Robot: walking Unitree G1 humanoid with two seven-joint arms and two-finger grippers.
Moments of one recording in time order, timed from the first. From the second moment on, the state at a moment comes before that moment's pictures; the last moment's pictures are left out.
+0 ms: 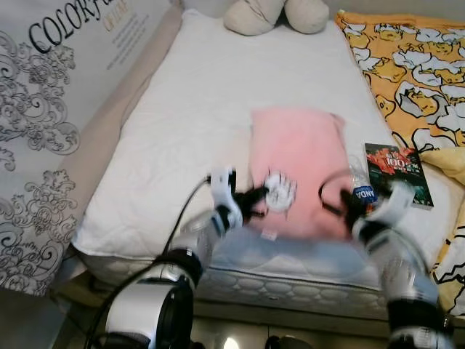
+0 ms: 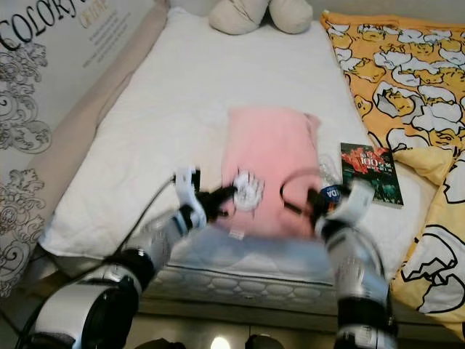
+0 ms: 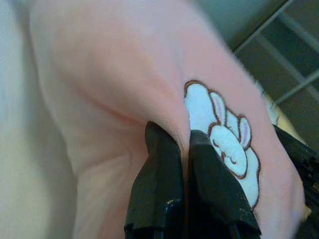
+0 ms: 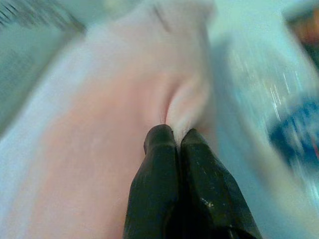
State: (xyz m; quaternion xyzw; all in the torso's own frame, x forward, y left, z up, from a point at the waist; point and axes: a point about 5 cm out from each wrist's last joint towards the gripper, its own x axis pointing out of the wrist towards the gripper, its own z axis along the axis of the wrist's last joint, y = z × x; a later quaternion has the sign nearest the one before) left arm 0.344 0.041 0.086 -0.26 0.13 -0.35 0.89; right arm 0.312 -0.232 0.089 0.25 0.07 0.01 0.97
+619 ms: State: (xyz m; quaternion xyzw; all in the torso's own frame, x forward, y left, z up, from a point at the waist) left arm 0.384 0.071 0.169 -0.13 -0.04 -0.34 0.93; right arm 0.337 -0.224 0.154 0.17 -0.04 0.03 0.98
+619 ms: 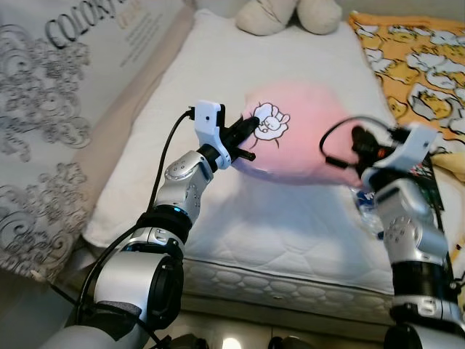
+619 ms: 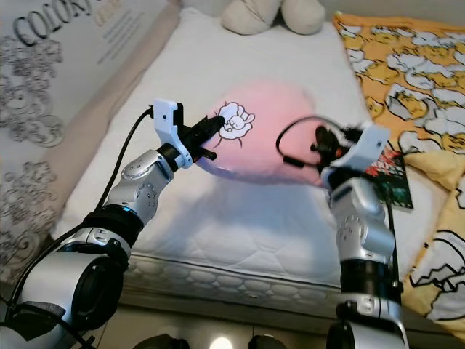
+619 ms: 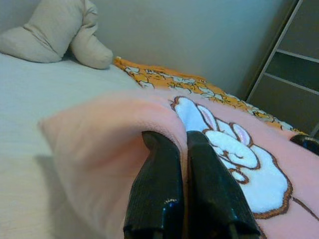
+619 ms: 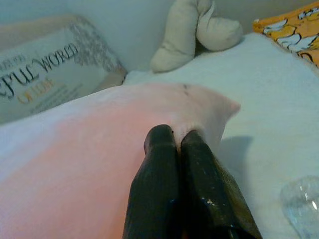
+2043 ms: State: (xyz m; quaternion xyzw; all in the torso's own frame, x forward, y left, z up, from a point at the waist) left arm 0.381 0.065 0.155 -0.10 -0.02 -0.31 0.95; right arm 0.339 -0.219 0.140 0.09 -0.02 0.04 0.99
